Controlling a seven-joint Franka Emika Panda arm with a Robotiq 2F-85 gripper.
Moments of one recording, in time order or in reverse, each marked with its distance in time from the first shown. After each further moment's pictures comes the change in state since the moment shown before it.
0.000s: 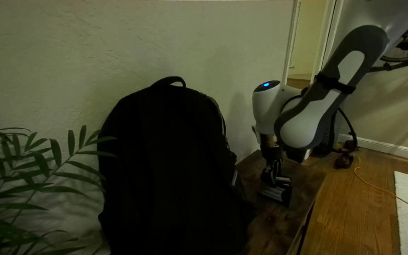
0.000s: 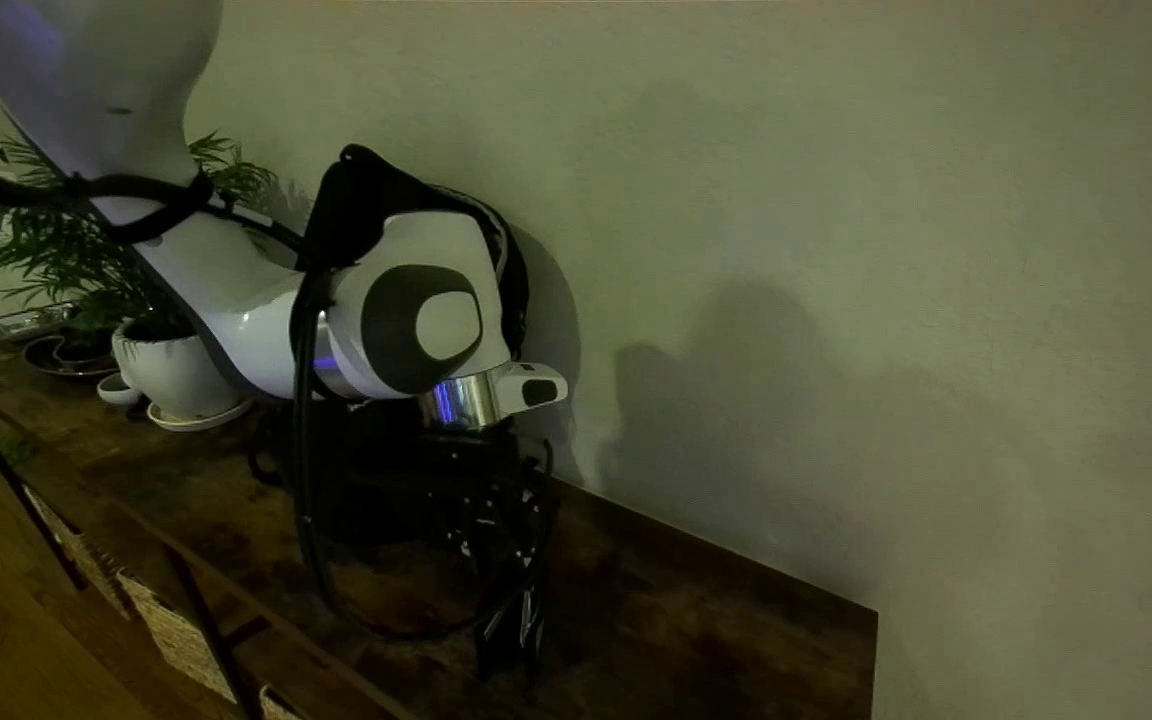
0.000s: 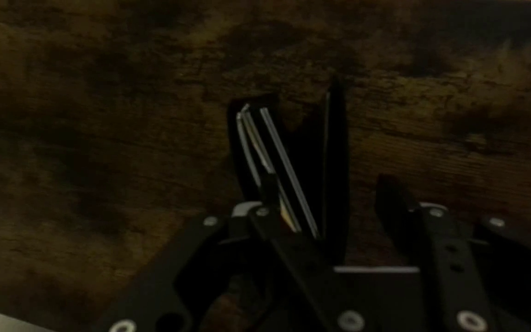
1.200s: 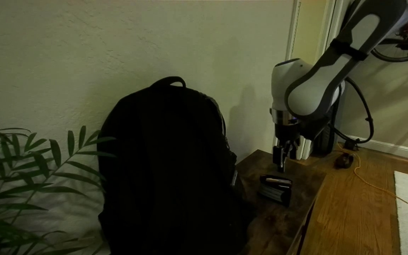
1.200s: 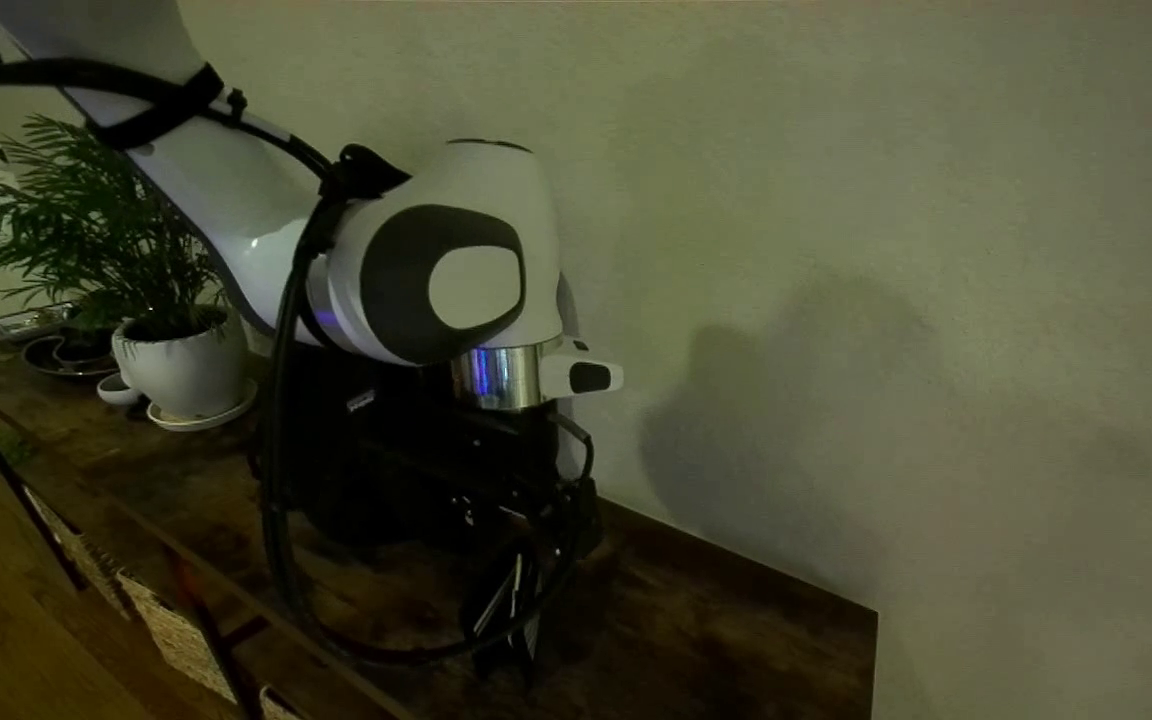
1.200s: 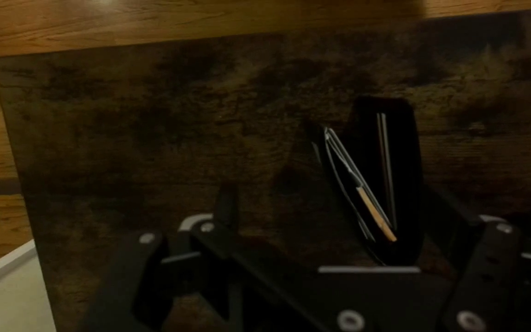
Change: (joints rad) arm -0.150 -0.149 0.051 -0.083 0.138 -0.051 -0.076
